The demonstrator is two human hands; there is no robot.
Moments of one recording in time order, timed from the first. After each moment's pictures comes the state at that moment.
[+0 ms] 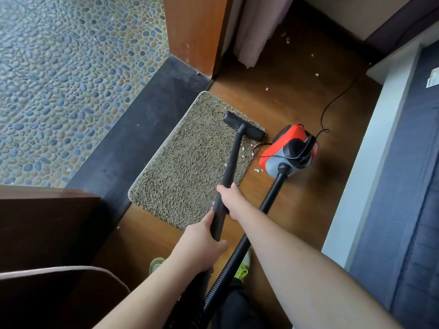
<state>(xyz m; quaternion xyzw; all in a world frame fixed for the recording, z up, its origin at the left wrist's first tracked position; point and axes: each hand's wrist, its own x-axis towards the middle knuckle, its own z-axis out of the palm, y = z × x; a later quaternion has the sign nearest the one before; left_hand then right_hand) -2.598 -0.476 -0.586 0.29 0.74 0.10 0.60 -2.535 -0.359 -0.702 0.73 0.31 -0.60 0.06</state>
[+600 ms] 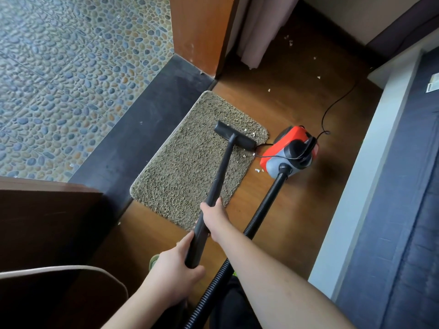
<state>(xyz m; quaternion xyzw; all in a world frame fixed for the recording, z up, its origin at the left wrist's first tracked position) -2.613 -0.547 -0.575 0.29 0.77 0.08 0.56 -2.542 -0.423 -0.695 0.73 0.35 -0.58 0.12</state>
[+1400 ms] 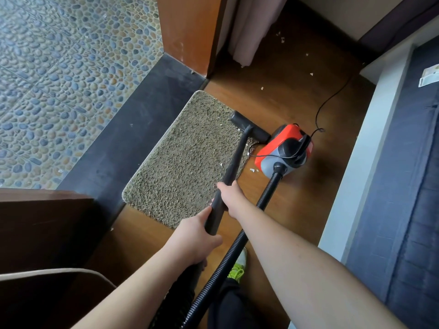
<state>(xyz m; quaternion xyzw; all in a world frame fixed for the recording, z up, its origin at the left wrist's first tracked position) -2.604 -0.461 -0.579 0.28 0.72 0.12 0.63 -2.525 -0.347 -0.727 0.75 0.31 -0.58 0.05</state>
